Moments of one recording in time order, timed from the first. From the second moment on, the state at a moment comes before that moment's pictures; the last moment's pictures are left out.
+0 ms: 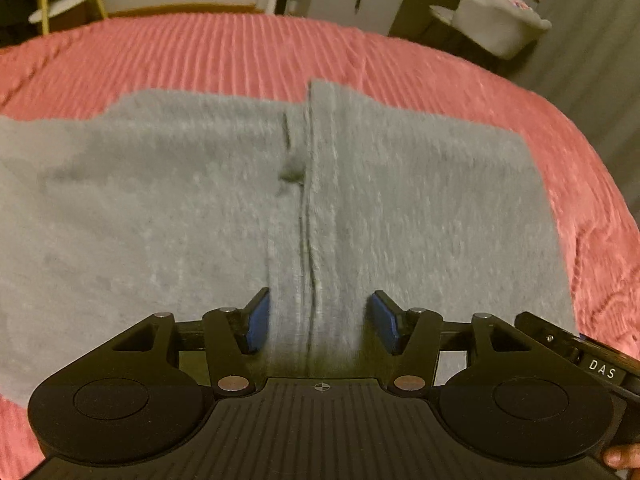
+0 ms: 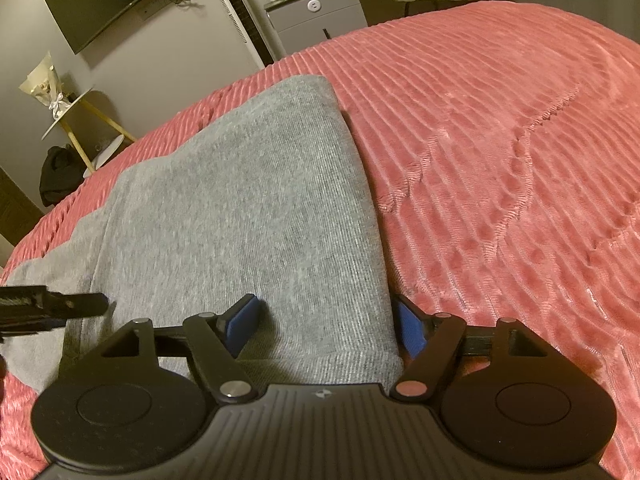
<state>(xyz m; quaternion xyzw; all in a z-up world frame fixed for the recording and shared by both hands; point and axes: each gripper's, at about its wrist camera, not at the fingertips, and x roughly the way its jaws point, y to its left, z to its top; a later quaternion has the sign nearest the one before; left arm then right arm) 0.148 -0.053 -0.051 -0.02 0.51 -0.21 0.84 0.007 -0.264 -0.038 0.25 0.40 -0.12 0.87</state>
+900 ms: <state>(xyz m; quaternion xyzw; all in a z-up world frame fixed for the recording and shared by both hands) 0.153 -0.046 -0.049 -0.09 0.50 -0.20 0.84 0.008 -0.262 -0.037 0.24 0.40 -0.11 0.88</state>
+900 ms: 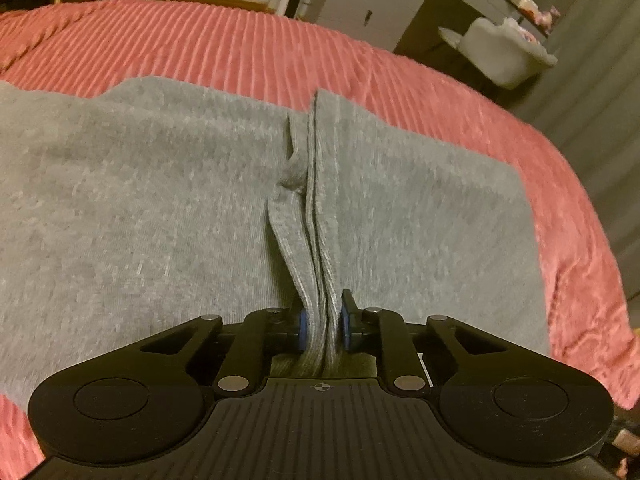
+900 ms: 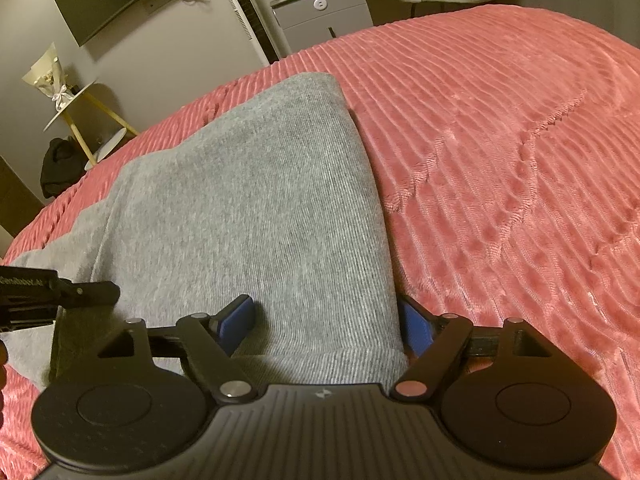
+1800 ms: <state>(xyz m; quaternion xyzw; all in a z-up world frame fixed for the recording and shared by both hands) 0.171 0.003 -0.028 -0.06 0.42 -0.15 0.89 -0.011 -0.236 -0.013 0.19 0.35 -0.11 0.91</state>
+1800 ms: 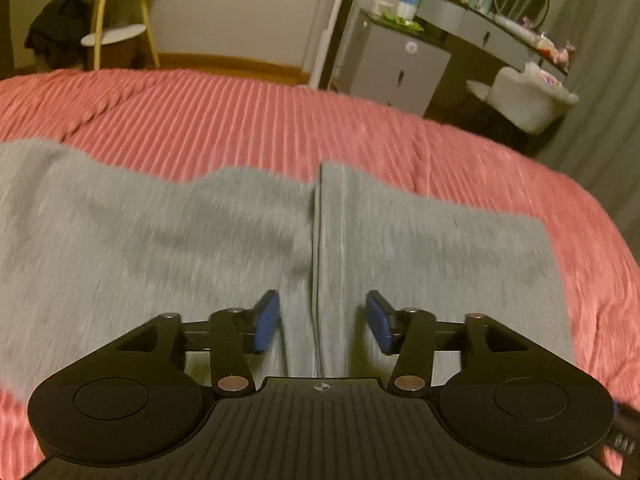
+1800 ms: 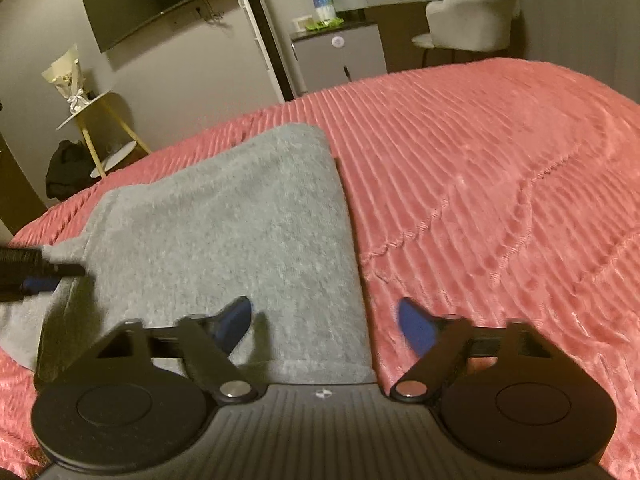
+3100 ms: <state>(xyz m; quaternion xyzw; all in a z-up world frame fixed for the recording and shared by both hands) 0.131 0.253 -0.065 -0.26 0.38 0.10 0.88 0.030 -0.132 -0.032 -0.04 0.34 -0.03 0.94</state>
